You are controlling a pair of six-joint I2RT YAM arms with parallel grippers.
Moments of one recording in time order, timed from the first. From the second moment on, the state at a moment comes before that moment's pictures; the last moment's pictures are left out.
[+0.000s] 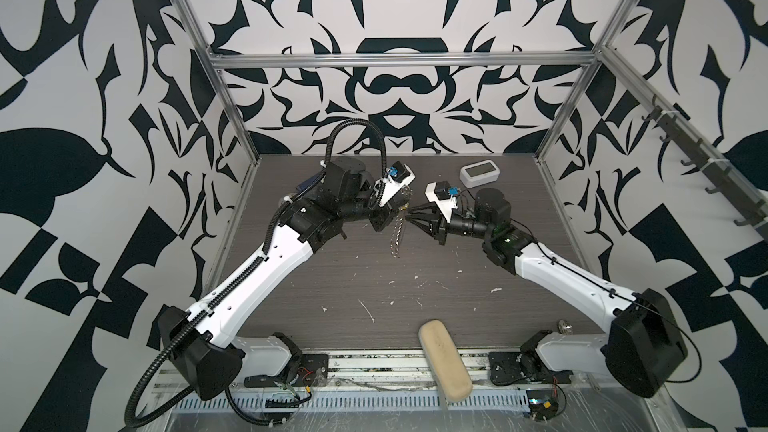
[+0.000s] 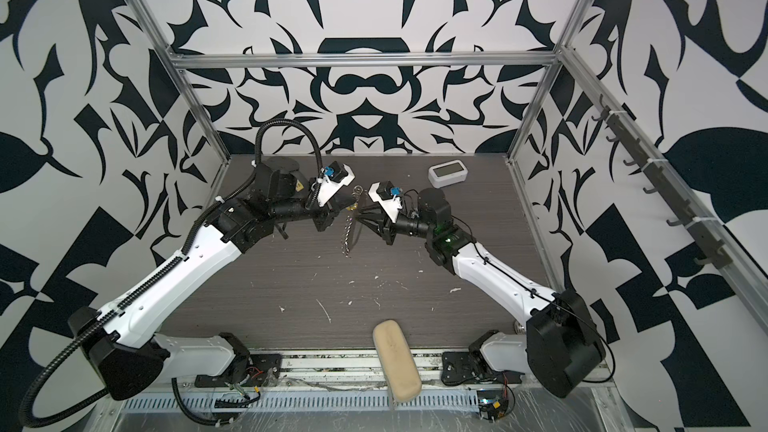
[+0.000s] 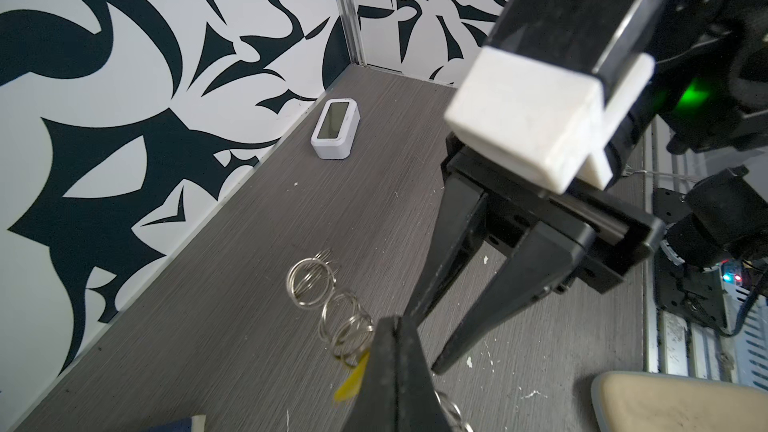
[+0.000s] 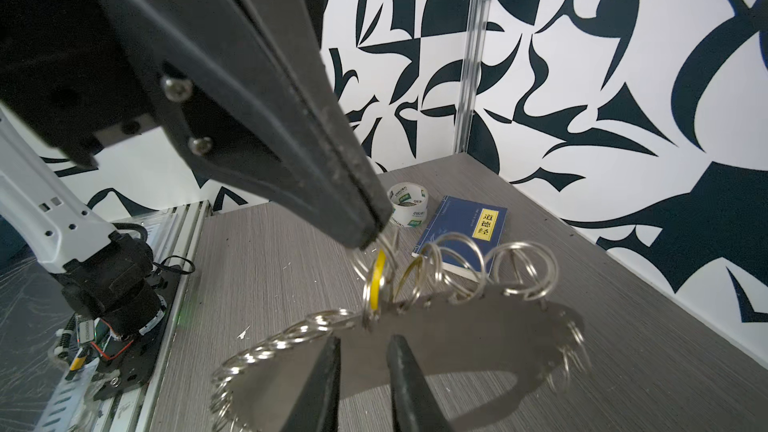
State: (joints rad) left arm -0.68 1.31 1.37 -0.53 0.37 0.31; right arm 0.54 1.29 0.86 0.29 -0.74 -0.04
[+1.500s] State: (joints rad) left arm -0.66 1.42 1.67 -0.66 0.41 0.37; right arm 0.48 1.53 0.82 1.09 -0.83 0.61
